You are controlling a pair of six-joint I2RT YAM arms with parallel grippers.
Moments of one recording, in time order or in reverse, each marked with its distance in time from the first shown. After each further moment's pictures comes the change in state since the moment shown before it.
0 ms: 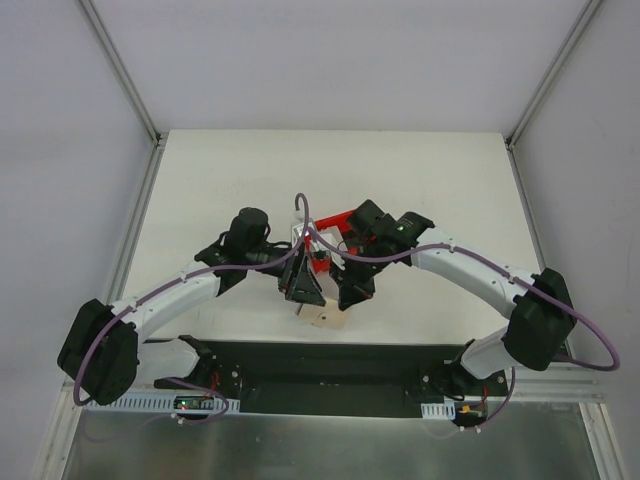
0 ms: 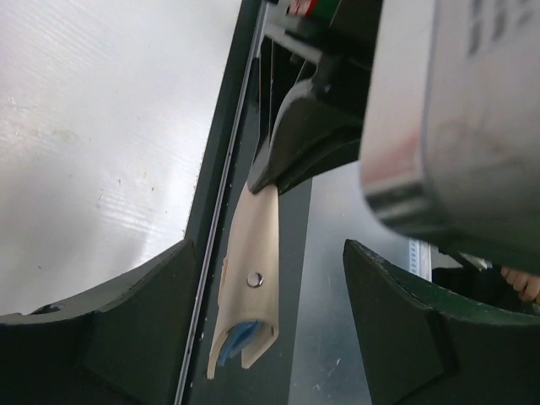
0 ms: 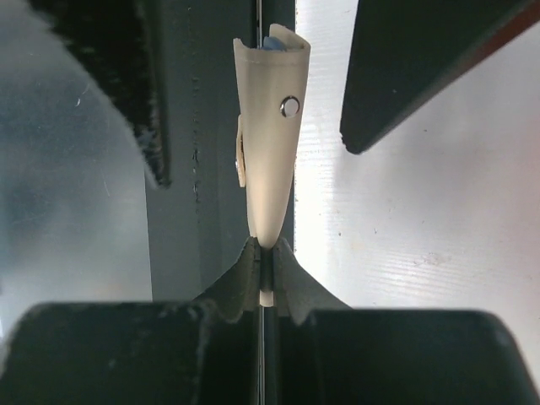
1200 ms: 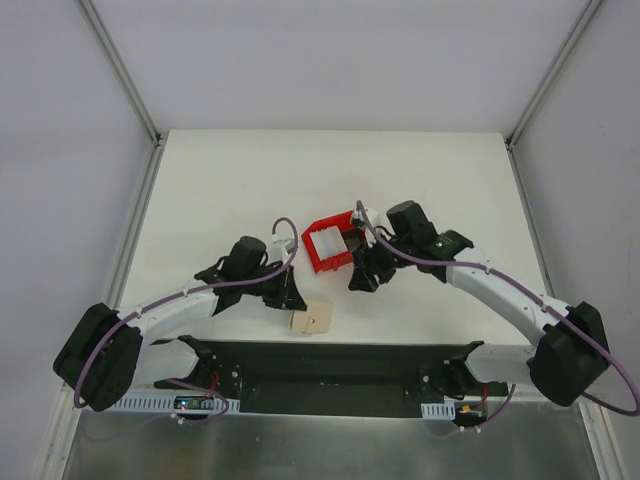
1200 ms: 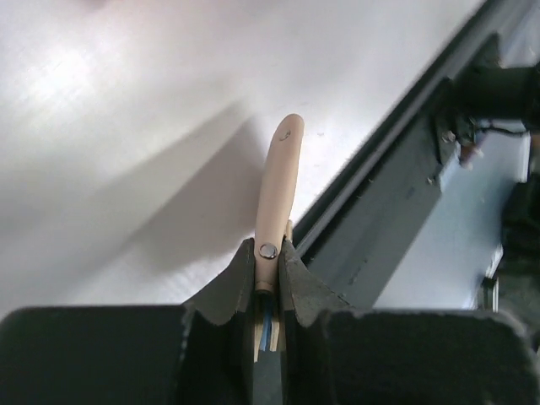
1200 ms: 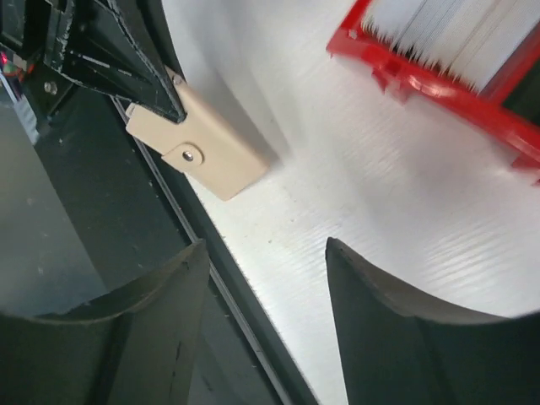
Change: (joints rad) left arm -0.012 -0.012 -0.181 -0.072 -0.407 -0.093; right arm -0.180 -0.191 -0.219 0.311 0.190 0.379
